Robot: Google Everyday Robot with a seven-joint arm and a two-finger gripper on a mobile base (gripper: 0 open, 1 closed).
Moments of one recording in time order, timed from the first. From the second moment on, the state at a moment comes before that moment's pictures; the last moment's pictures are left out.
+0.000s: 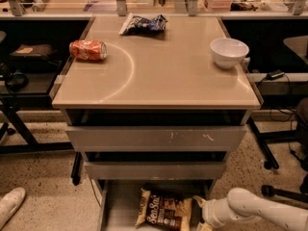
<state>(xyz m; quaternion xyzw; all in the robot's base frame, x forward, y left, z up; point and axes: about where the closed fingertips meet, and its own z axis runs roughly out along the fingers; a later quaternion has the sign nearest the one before) 0.414 -0.173 0.255 -0.58 0.74 0.24 0.23</state>
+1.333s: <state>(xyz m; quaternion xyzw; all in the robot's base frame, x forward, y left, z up) 0.432 -0.128 0.163 -0.58 0.72 0.26 0.28</state>
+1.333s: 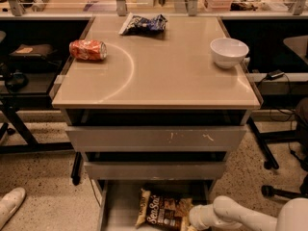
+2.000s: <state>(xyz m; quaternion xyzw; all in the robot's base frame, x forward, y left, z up) 0.459 -0.092 0.141 -0.59 0.70 0.25 0.33</state>
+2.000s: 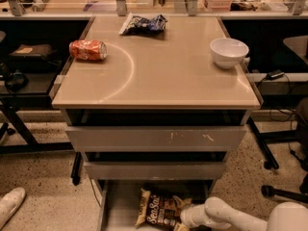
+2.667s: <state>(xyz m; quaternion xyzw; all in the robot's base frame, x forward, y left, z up) 0.459 -0.092 0.140 -0.59 0.70 0.25 0.33</state>
